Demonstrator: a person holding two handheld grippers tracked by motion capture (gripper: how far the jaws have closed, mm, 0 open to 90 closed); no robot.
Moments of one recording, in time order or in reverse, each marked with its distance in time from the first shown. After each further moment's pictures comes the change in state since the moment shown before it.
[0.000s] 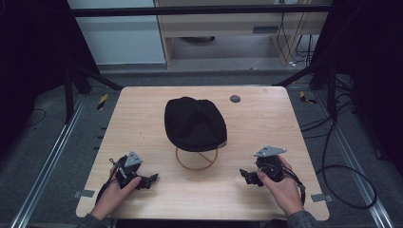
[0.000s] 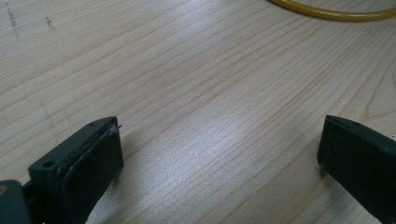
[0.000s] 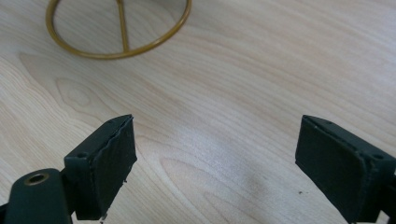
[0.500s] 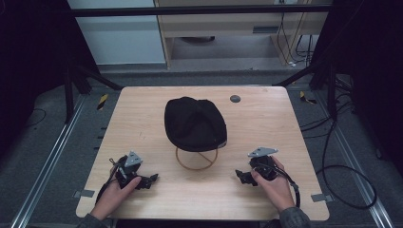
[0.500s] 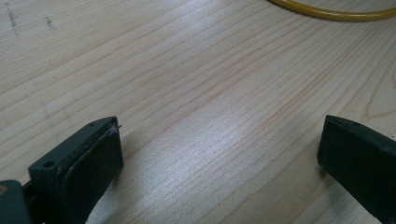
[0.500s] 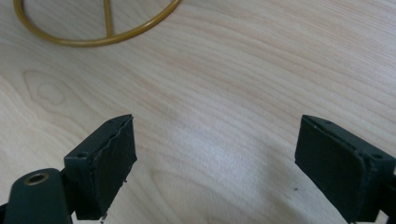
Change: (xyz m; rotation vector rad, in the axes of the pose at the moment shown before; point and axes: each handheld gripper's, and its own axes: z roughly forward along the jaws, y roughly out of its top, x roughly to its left) left arm 0.000 0.000 0.000 0.000 0.000 0.000; right arm 0.000 -0.006 0.032 0.035 0.005 0.014
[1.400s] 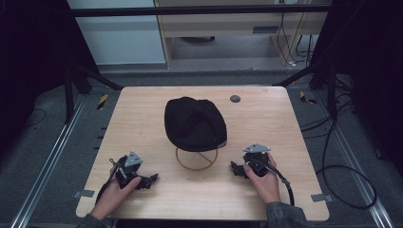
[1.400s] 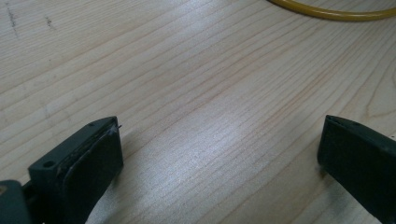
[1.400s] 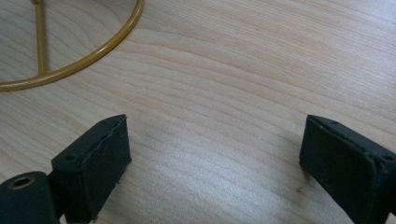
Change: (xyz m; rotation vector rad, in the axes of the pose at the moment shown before) left arm 0.000 0.000 0.000 0.000 0.001 0.000; right arm -0.003 0.003 0.038 -0.080 -0.121 0.063
